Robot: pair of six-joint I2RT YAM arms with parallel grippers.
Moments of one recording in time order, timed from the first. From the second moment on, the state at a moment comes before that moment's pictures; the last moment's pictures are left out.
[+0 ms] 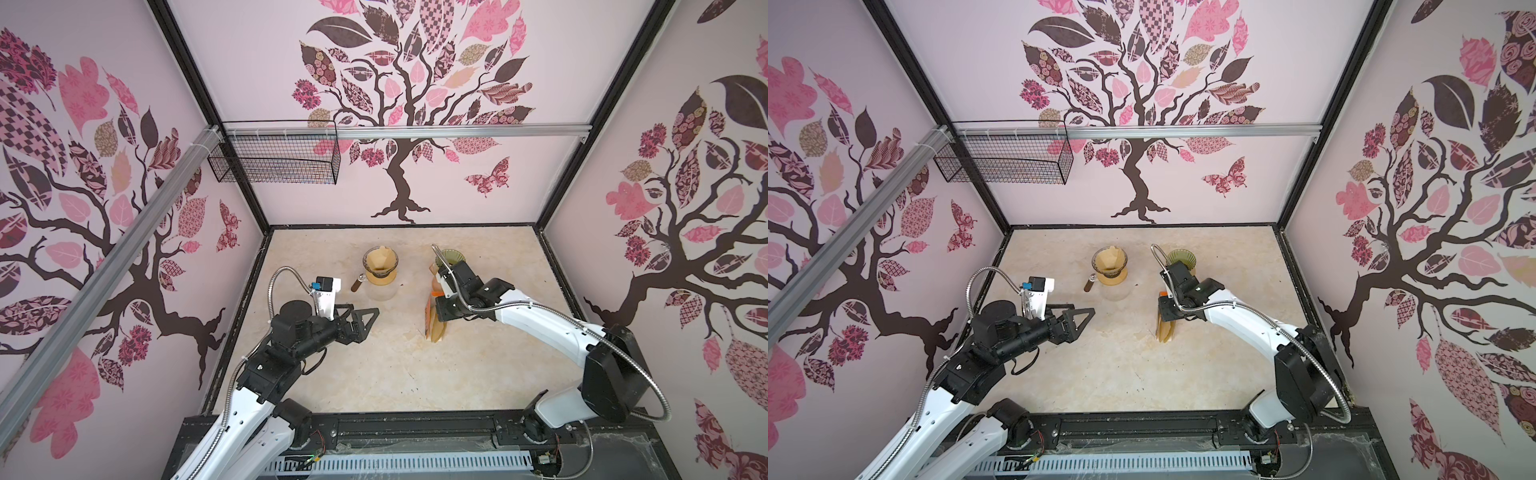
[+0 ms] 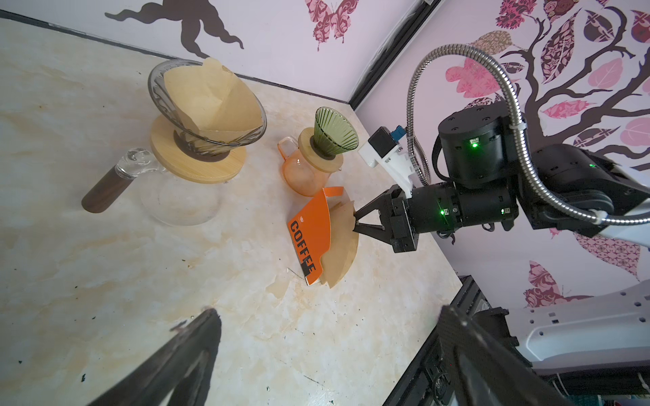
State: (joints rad) left arm -0.48 0.64 0.69 -0.38 0.33 -0.50; right arm 0.63 1.49 1.10 -0.65 -0.02 0.39
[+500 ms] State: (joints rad) left arm -0.48 0.64 0.69 -0.38 0.33 -0.50; right arm 0.62 1.38 1.13 -0.71 -0.01 0.40
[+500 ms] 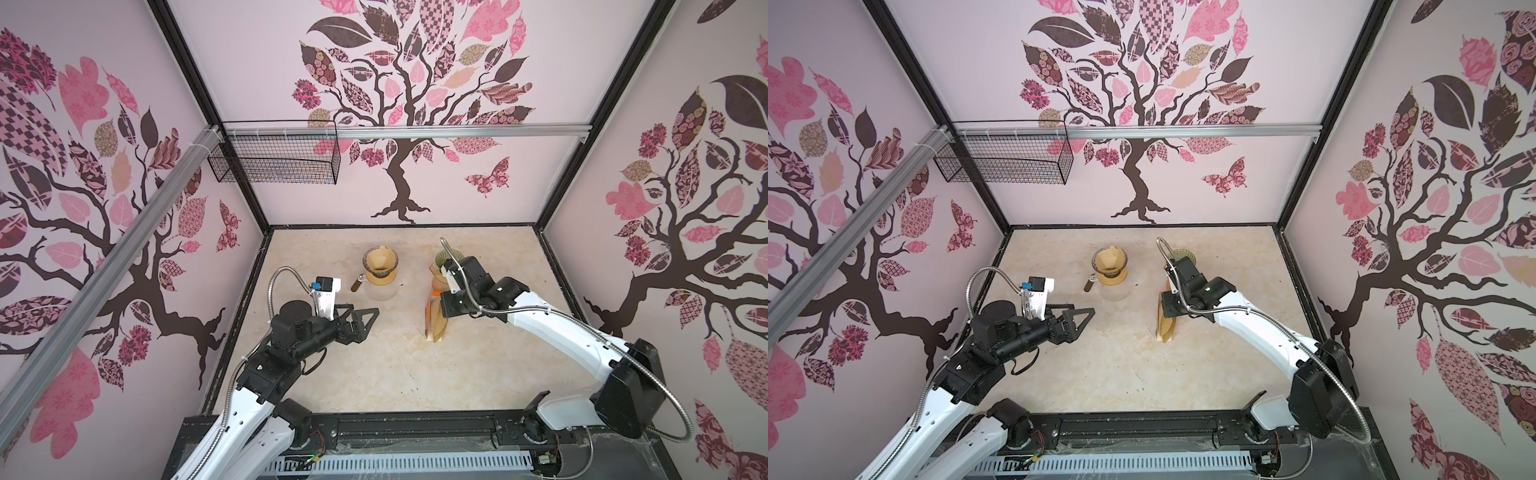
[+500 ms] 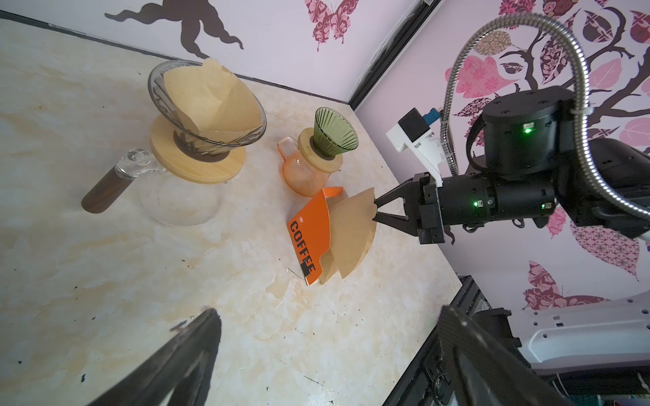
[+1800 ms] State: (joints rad) left arm -0.48 0.63 0.69 -0.37 0.35 -0.50; right arm 0.36 1.52 1.56 -0.78 0.03 0.41
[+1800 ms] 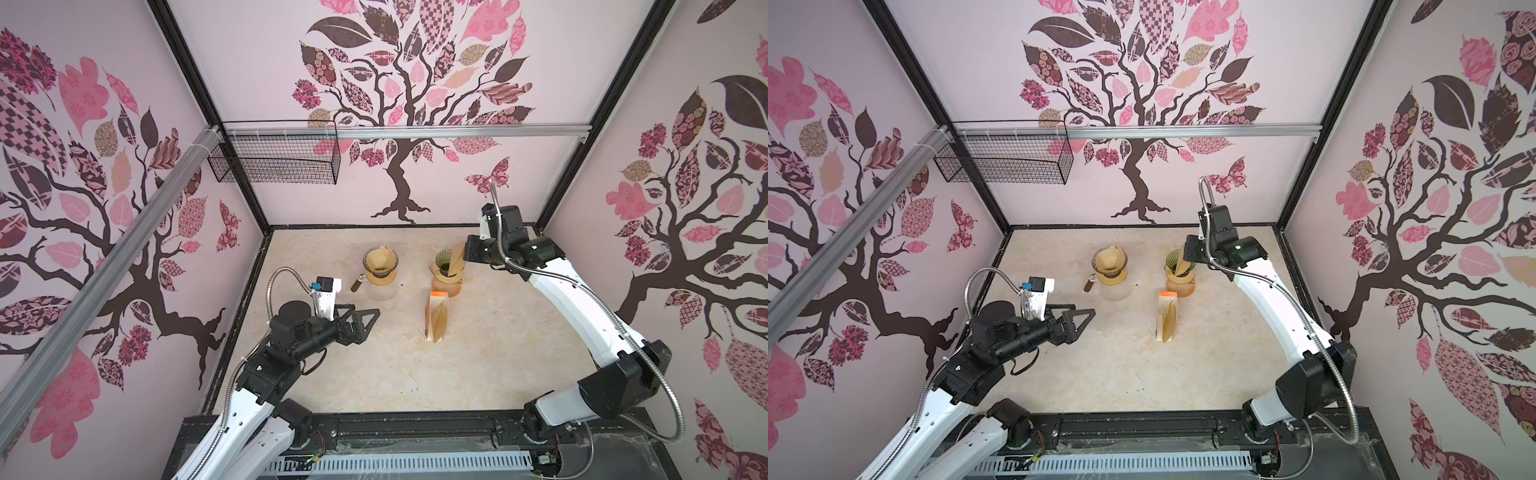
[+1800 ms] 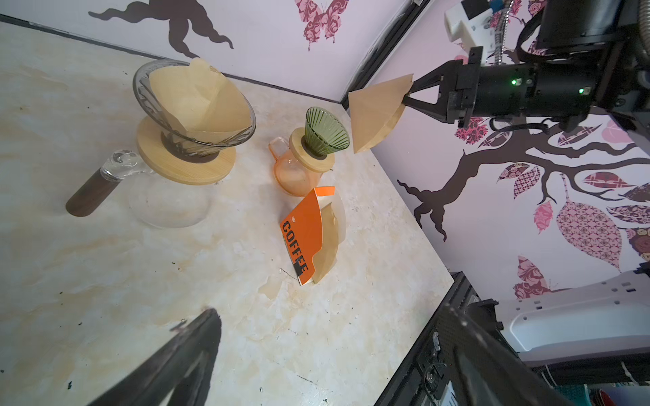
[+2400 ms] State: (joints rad) left arm -0.48 0.73 0.70 -0.38 0.37 -0.49; right arm 0.34 1.74 1.74 -0.91 0.10 0.35
